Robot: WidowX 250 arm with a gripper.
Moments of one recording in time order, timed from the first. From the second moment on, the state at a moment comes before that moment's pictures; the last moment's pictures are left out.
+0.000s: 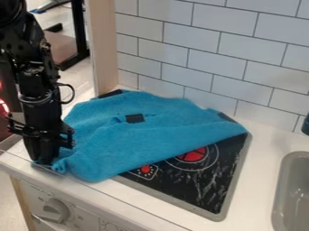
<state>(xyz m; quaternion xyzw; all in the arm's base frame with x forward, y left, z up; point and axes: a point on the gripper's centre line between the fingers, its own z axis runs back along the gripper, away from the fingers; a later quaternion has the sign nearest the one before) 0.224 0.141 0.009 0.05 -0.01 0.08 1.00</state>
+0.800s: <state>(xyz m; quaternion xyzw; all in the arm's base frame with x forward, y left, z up) 0.229 0.114 0.048 -0.01 -0.05 0.07 1.00</state>
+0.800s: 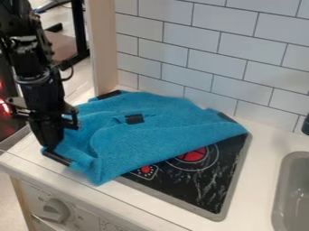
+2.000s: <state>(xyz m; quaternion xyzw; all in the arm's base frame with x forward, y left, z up) 0.341 0.033 0.081 -0.09 -0.09 0.08 0.99</state>
